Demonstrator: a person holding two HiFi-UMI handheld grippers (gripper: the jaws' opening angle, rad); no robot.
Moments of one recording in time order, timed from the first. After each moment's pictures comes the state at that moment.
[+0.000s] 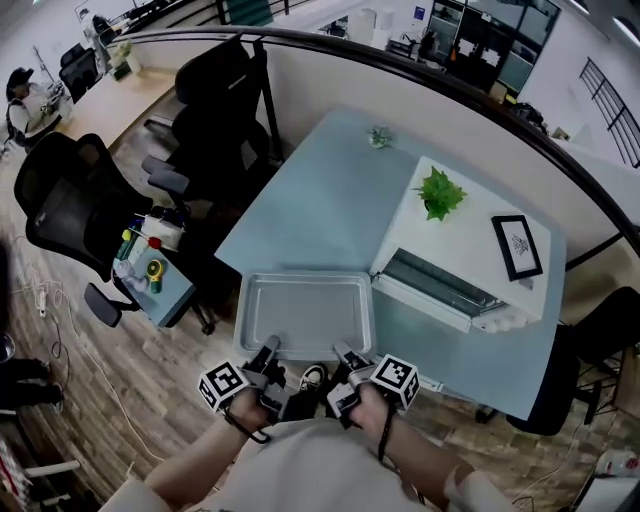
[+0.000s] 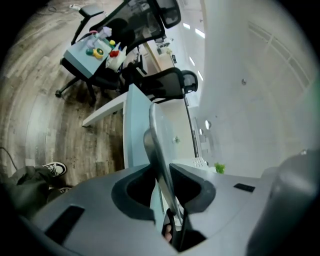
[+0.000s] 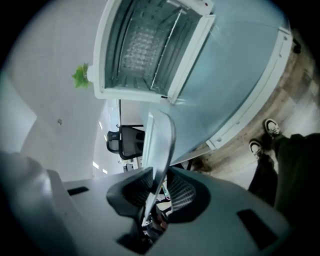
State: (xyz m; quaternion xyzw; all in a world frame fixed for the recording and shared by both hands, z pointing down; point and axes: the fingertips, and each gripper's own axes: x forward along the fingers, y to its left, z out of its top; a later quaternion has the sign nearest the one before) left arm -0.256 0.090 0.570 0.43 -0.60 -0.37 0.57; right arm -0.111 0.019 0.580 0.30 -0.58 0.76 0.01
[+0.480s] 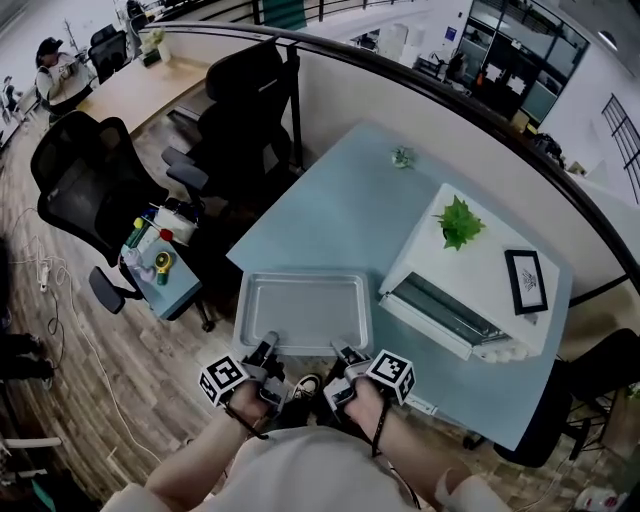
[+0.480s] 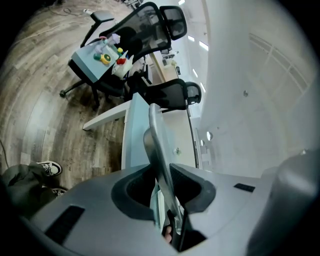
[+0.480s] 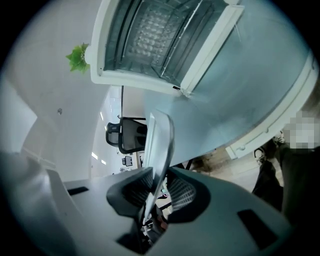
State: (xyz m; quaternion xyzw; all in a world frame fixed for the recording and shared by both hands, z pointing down) left arm -0.286 0.081 0.577 0.39 -0.63 -0.40 0.54; right arm -0.148 -0.008 0.581 0.27 -0.61 0.75 0.04
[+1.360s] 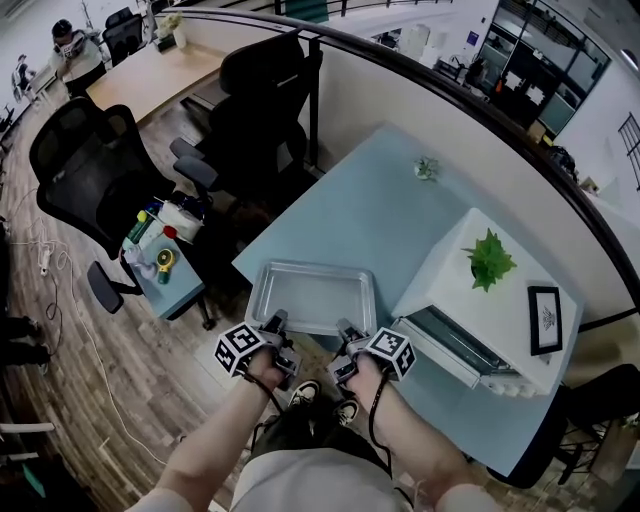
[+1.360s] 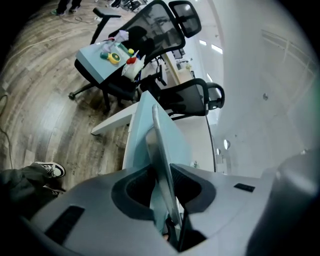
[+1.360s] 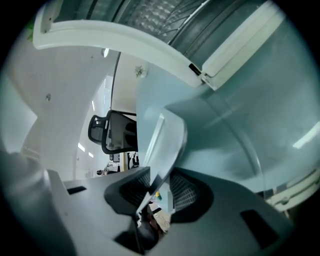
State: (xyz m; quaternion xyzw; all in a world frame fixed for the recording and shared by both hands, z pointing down) left arm -0.356 0.004 0.645 0.30 -0.66 -0.39 0.57; right arm -0.214 -0.090 0.647 0.29 -0.62 0.72 0.11
